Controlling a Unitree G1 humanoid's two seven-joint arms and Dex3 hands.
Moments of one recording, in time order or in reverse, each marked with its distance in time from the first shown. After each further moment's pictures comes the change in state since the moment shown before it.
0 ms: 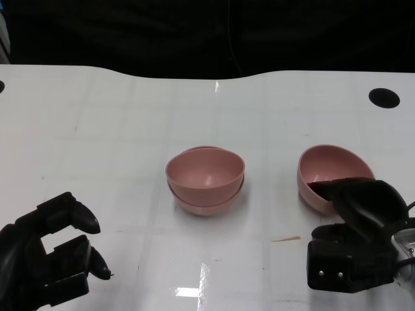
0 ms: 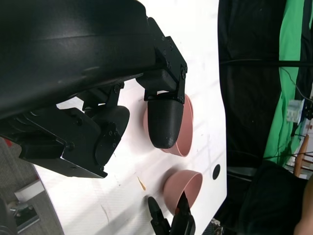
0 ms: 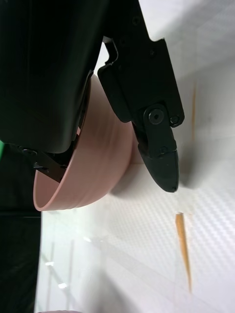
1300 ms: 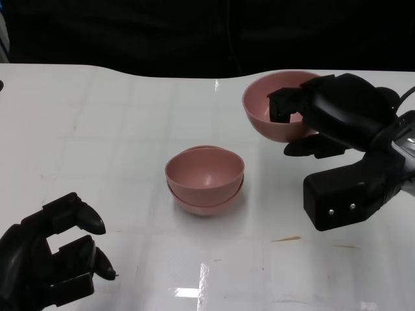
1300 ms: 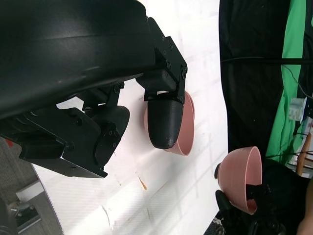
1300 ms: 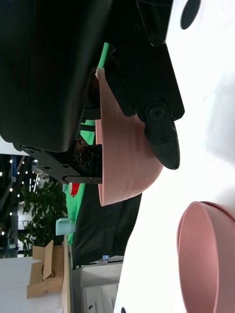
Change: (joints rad) left arm -0.003 -0.015 -0.019 0.000 0.022 -0.005 0.001; right arm -0.254 -0.116 -0.001 -0.346 0.100 -0.141 0.333
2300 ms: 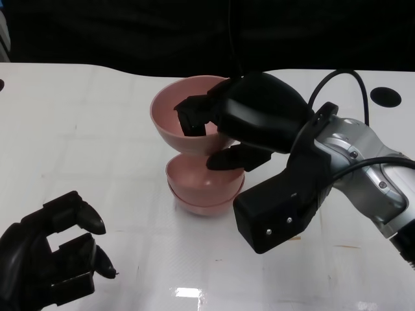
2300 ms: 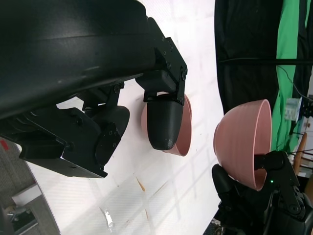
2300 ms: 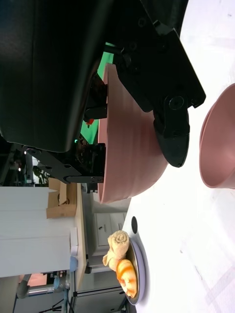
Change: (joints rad) left arm 0.003 -0.003 -0.005 0.001 0.017 -0.027 -0.009; right arm -0.071 0.194 0.091 -0.123 -0.001 0.013 0.125
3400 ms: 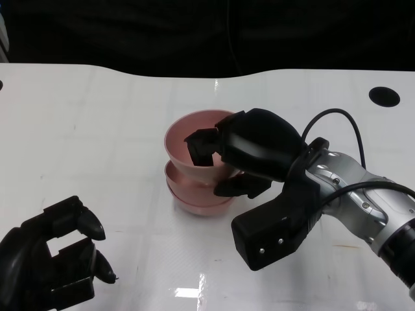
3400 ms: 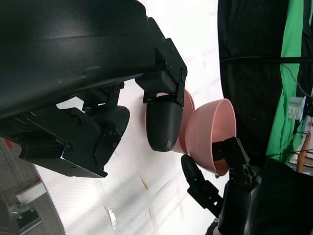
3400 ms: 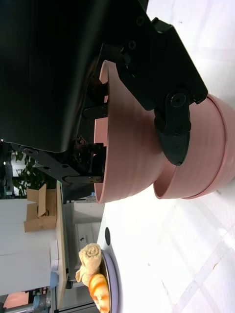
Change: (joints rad) left arm 0.020 -0.002 0.000 -0.015 0.004 0.005 0.002; right arm 0.018 0.038 0.075 0.261 -0.064 -0.061 -0.197
